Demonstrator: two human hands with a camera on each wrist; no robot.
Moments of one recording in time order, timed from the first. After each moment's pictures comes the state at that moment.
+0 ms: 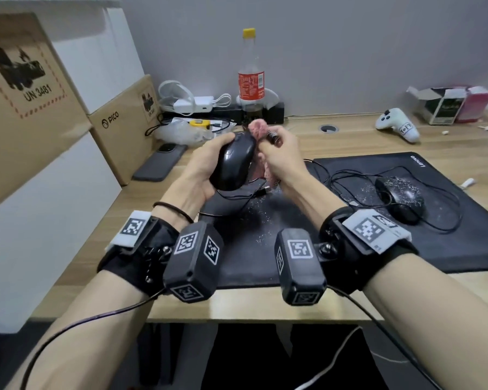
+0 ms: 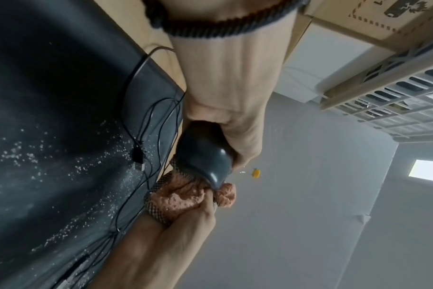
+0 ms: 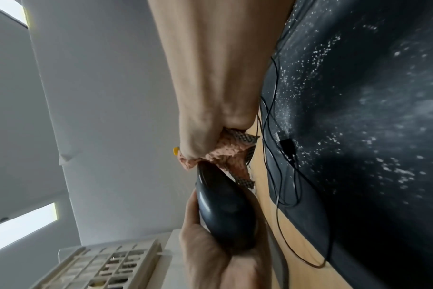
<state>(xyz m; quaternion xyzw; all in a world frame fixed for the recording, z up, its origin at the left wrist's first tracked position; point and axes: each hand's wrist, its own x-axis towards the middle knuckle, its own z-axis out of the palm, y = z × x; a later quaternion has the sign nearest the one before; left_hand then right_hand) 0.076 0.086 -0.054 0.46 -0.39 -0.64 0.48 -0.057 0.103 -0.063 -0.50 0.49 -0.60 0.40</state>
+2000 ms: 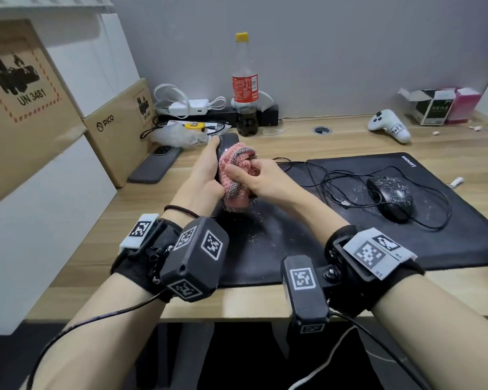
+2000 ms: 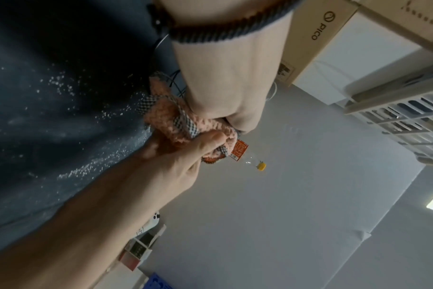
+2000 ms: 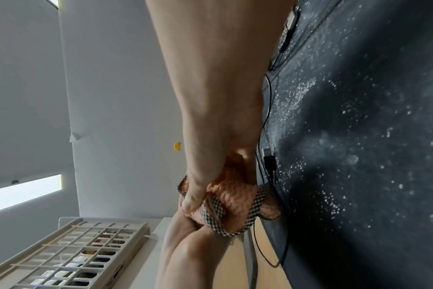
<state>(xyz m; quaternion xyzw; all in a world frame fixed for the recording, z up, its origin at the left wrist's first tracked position) 0.056 0.096 -0.047 0.45 -0.27 -0.72 0.45 -0.060 0.125 -0.085 -0.64 0.50 -0.42 0.40</state>
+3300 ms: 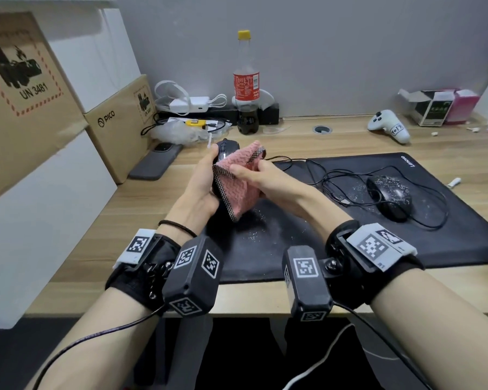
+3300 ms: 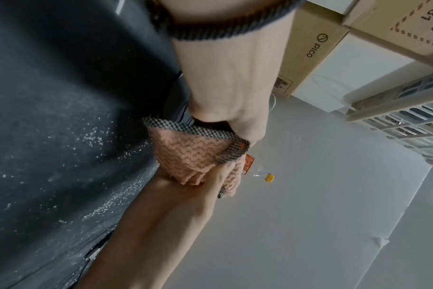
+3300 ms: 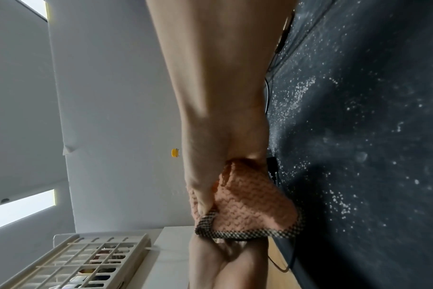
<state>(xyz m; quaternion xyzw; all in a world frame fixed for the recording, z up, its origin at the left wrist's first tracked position) 0.071 0.109 -0.073 0.41 -0.33 -0.70 0.47 -0.060 0.128 -0.080 -0.60 0.46 -0.39 0.53</state>
